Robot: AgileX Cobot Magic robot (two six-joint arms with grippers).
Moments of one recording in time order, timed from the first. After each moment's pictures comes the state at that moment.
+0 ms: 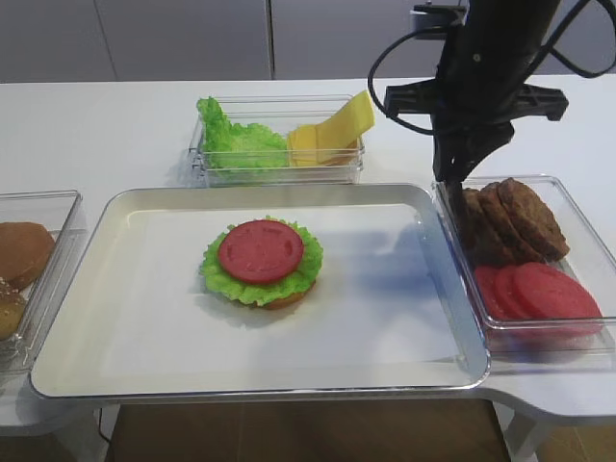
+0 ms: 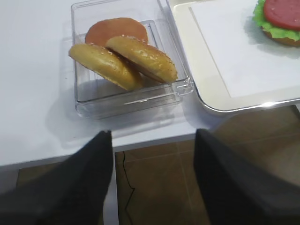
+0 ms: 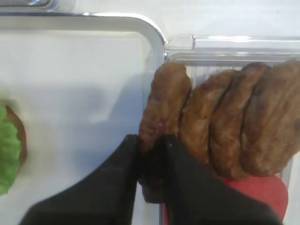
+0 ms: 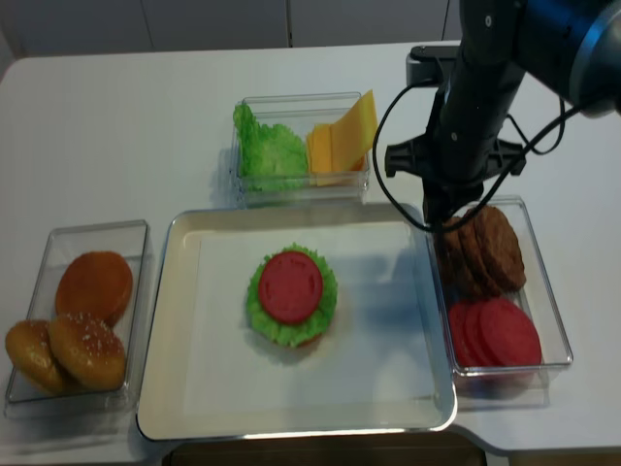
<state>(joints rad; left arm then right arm) -0.05 -0.02 -0.49 0.02 1.19 0.00 0.40 1.81 -1.57 0.09 1.24 0.33</state>
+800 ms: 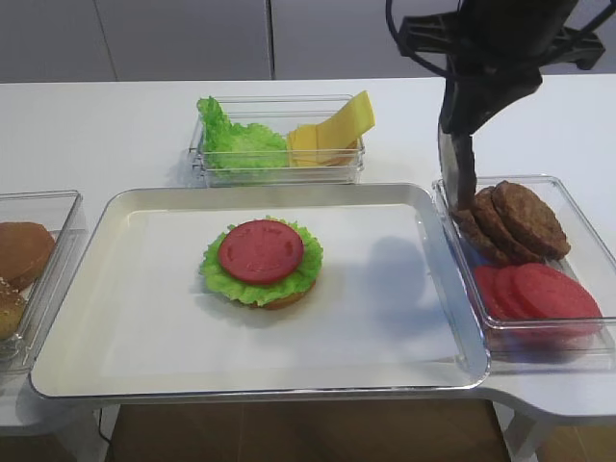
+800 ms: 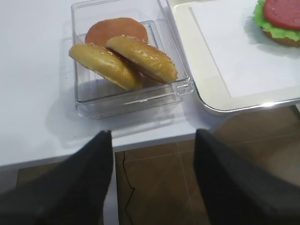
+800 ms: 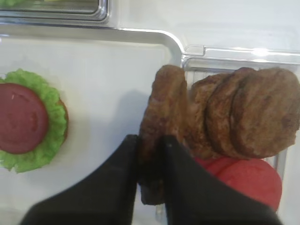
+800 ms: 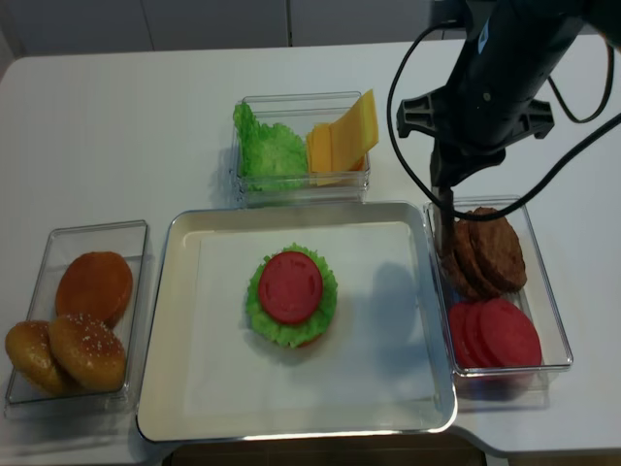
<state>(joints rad) -0.05 -0.02 -0.49 0.02 1.19 0.00 0.40 1.66 -1.57 0.13 1.24 0.28</state>
